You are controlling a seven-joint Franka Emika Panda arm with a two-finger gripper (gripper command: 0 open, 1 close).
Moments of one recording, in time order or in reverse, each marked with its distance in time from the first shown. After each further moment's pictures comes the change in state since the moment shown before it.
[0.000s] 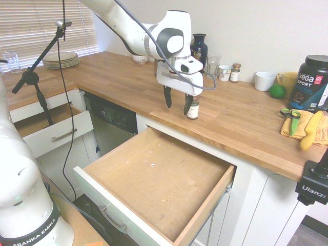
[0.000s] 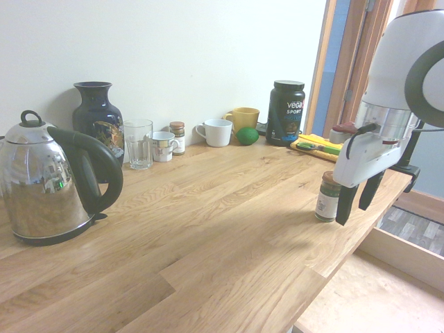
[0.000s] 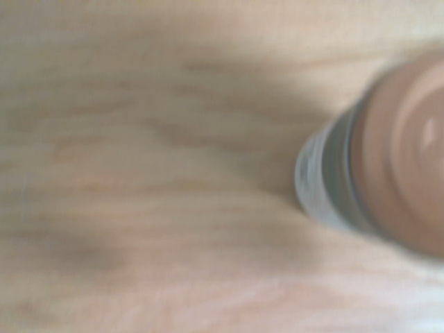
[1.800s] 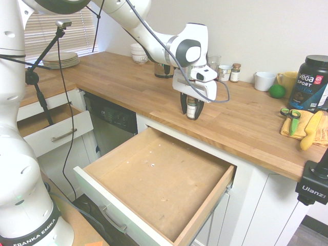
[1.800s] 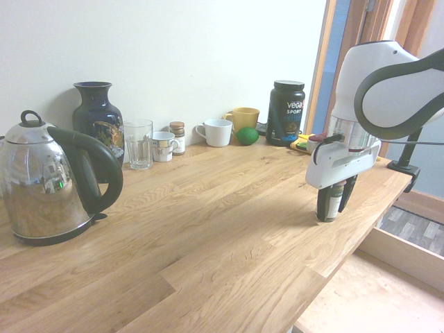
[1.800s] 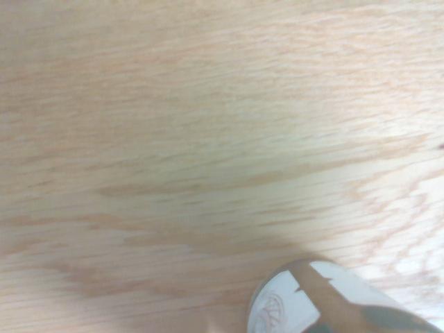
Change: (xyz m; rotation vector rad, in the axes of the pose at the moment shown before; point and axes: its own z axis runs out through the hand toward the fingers) arm 0.052 -0.023 0.037 -0.026 -0.013 0.064
